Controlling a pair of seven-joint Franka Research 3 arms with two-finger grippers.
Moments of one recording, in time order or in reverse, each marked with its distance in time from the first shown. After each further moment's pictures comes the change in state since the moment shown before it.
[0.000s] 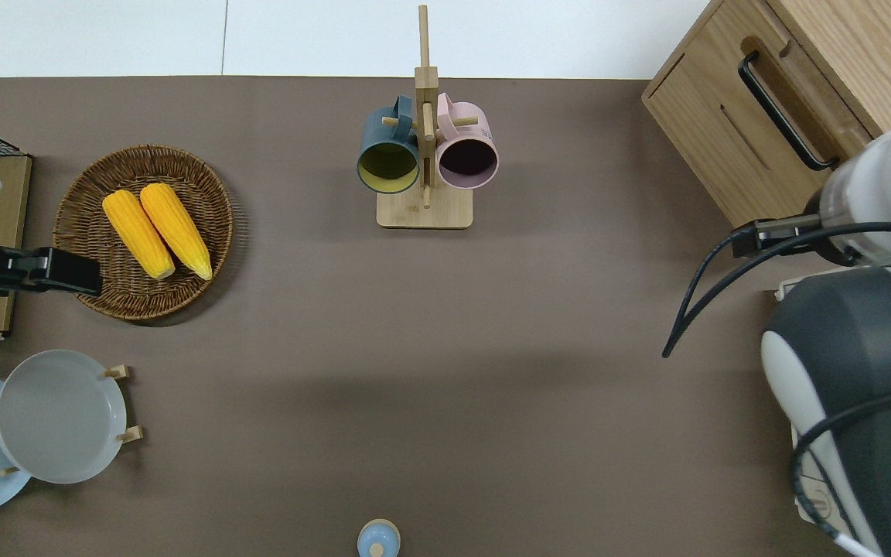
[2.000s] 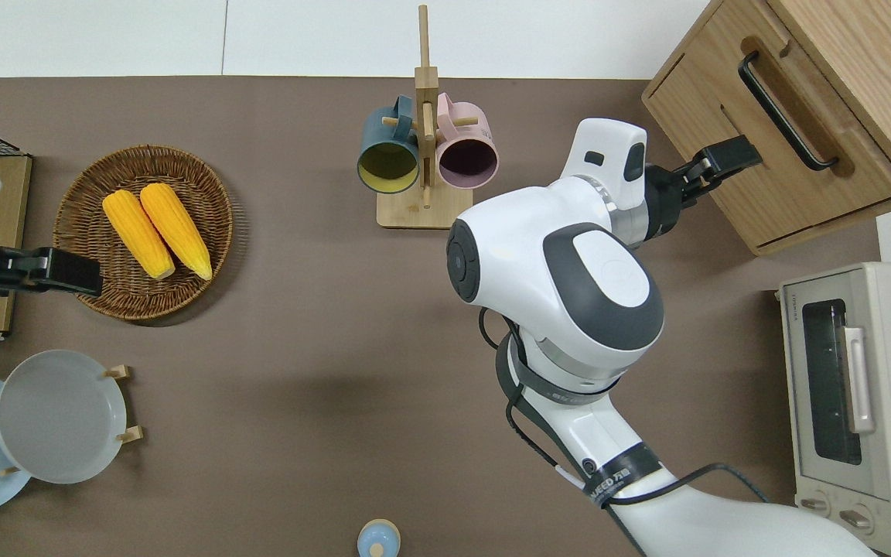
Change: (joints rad) left arm 0.000 0.000 0.000 0.000 0.000 0.000 0.000; right arm 0.302 0.322 -0.007 -0.050 -1.032 -0.022 0.161
